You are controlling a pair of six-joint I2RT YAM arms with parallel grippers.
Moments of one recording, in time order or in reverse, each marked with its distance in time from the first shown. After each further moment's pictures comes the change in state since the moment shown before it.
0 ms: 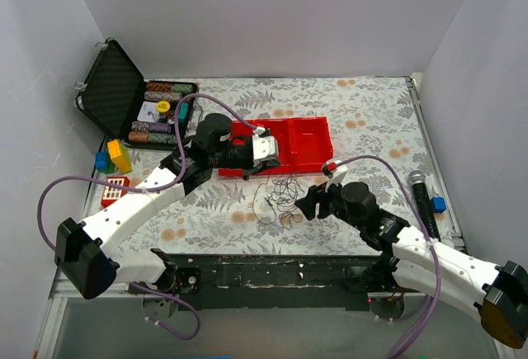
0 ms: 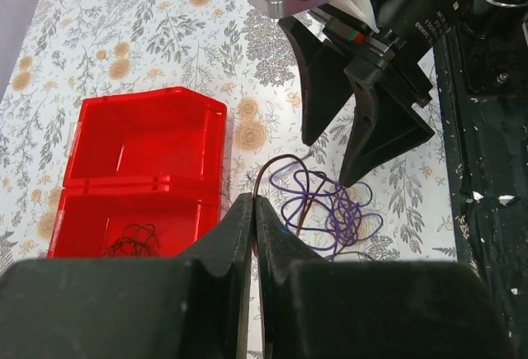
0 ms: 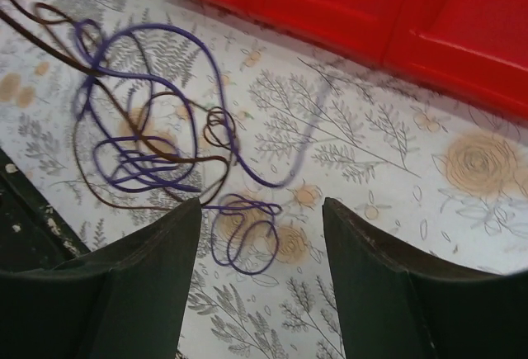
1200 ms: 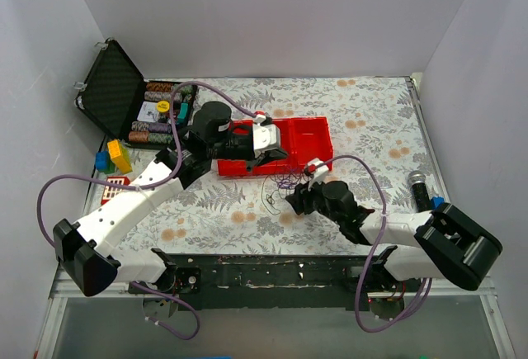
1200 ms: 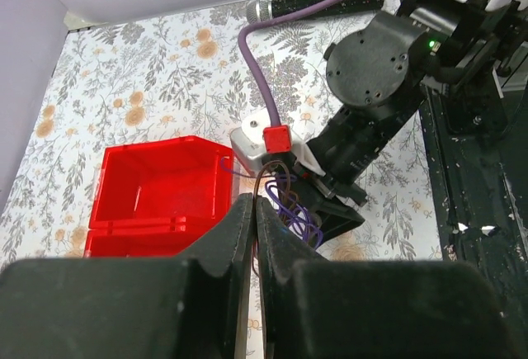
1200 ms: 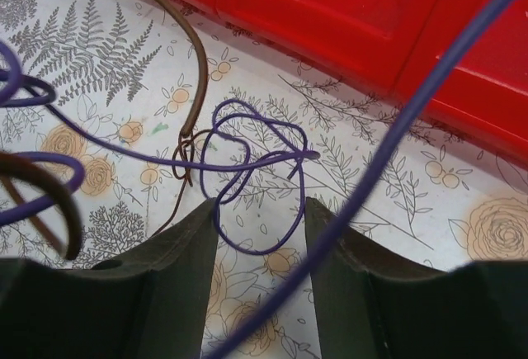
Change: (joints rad) left arm -0.024 0.018 0.148 -0.056 0.030 -0.032; right arm -0.001 0.501 -0.054 0.599 -0.003 -0.108
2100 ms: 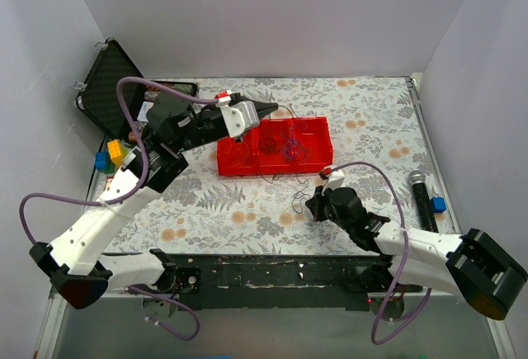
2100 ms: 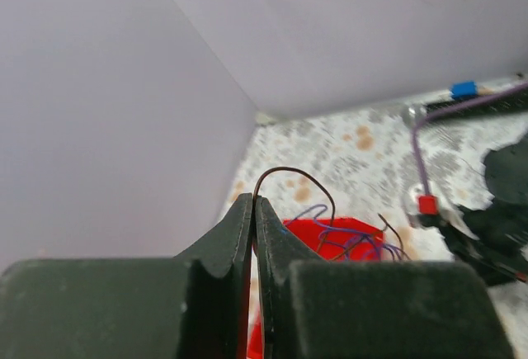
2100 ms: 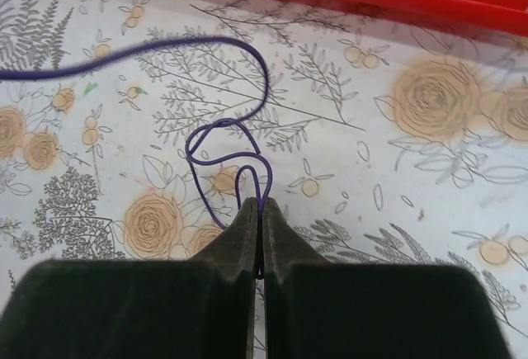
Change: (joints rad) left arm 0.000 -0.088 0.175 0.114 -0.192 0.032; right arm 0.000 -0.190 -0.044 -0.263 0.119 0.143
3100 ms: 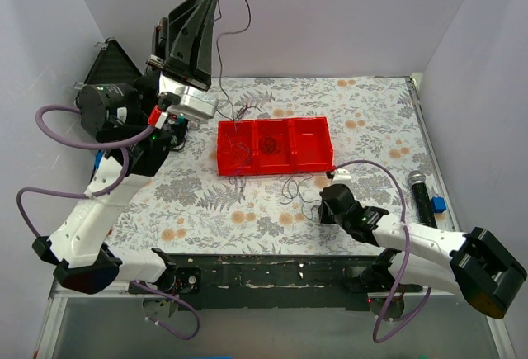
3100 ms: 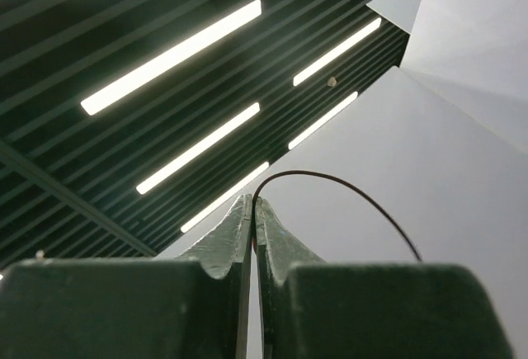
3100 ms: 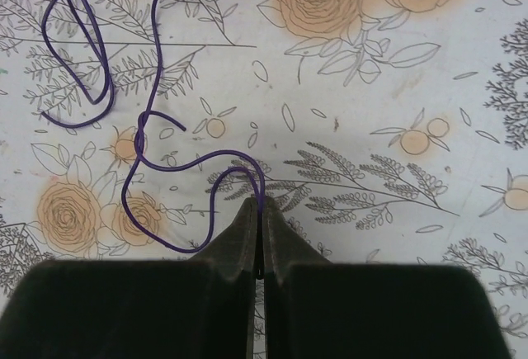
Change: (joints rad) left arm 0.000 0.119 0.403 0.646 -0.171 0.449; right arm 0.000 -0.003 0.115 -0.441 0.164 0.218
